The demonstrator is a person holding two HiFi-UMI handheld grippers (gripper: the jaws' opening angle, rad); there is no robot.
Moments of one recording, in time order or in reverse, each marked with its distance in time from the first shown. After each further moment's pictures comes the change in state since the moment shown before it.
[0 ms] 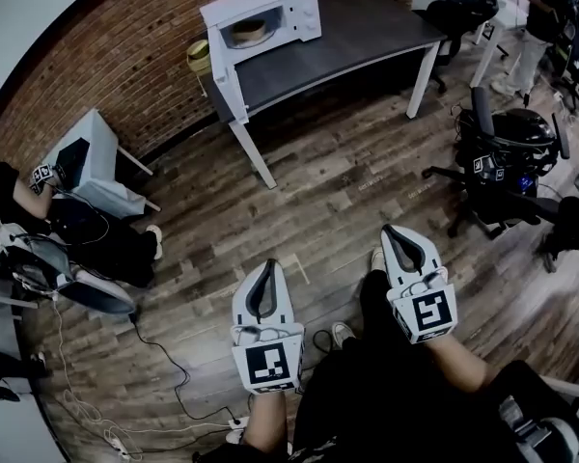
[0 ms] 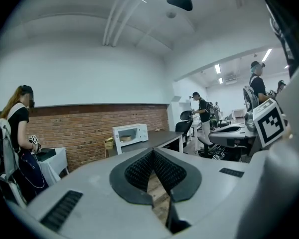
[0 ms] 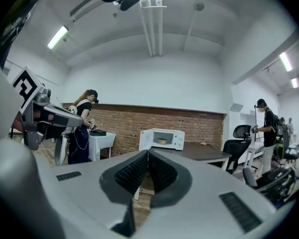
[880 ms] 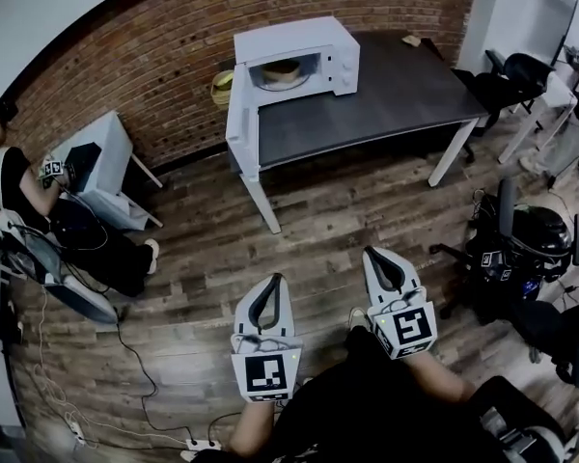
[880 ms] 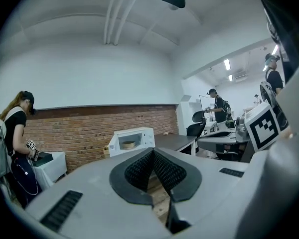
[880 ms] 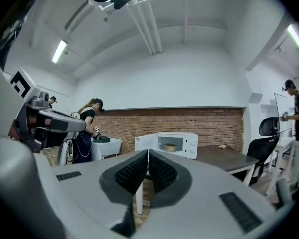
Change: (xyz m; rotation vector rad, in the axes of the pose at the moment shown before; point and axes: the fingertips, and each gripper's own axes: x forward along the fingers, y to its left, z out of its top) left arm 0.179 0.004 0.041 0.017 -0.004 0.085; right arm 0.179 -0.097 0.024 0.038 -0.043 0.185
